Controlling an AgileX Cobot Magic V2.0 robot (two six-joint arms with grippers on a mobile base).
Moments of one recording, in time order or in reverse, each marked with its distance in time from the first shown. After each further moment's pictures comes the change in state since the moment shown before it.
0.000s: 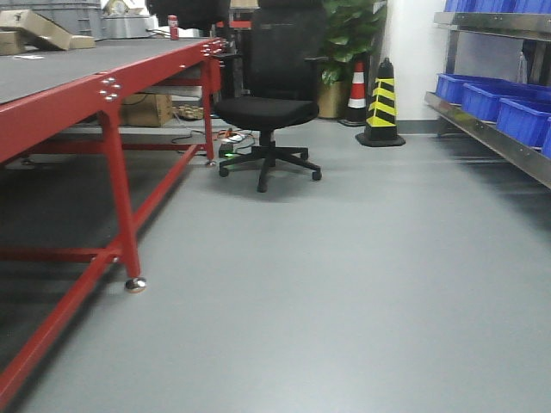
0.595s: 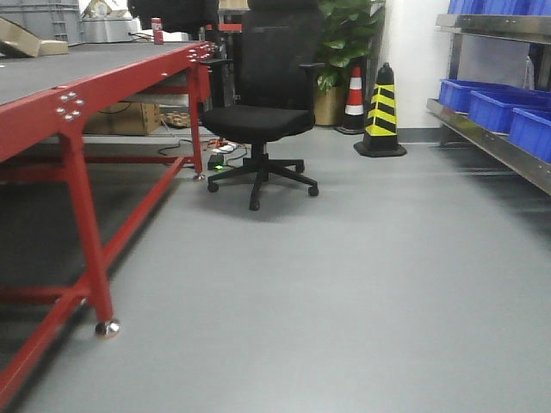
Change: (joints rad) left arm -0.001 0.000 0.000 0.000 0.000 0.000; right arm 0.000 0.000 0.000 0.000 -0.002 0.000
